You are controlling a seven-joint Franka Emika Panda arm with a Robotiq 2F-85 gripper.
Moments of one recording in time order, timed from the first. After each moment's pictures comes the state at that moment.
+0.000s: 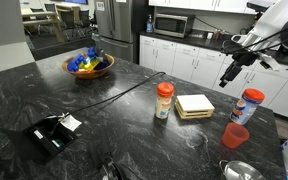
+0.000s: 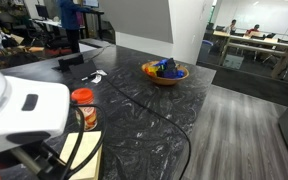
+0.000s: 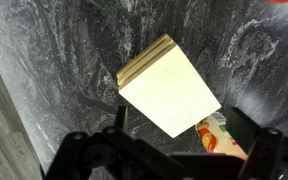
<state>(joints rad) -0.03 -0.84 -0.24 -2.77 0.06 2.19 -0.27</state>
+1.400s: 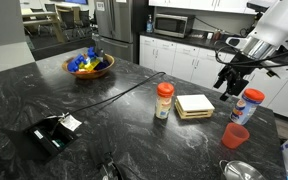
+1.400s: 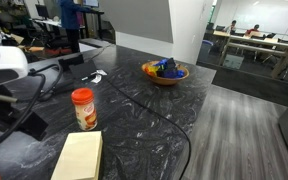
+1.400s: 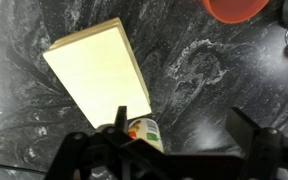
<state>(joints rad) 0.19 -0.86 -0.10 -2.77 0.06 2.19 -0.31</state>
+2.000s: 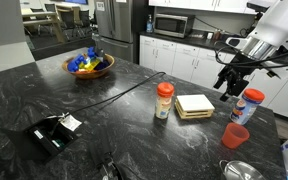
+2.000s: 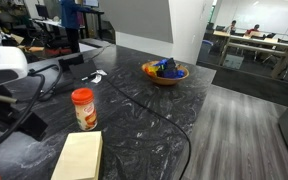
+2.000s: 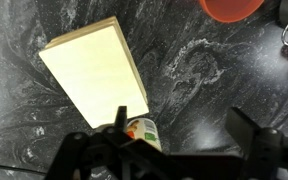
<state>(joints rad) 0.19 -0.86 -0.10 -2.77 0.06 2.19 -0.31</state>
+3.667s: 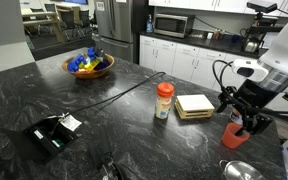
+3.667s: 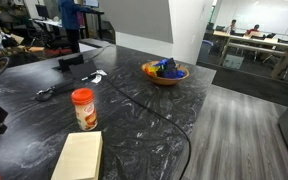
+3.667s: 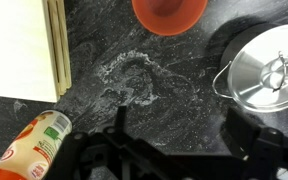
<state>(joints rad) 0.43 -0.81 0.10 -2.79 0.05 2.16 -0.35</state>
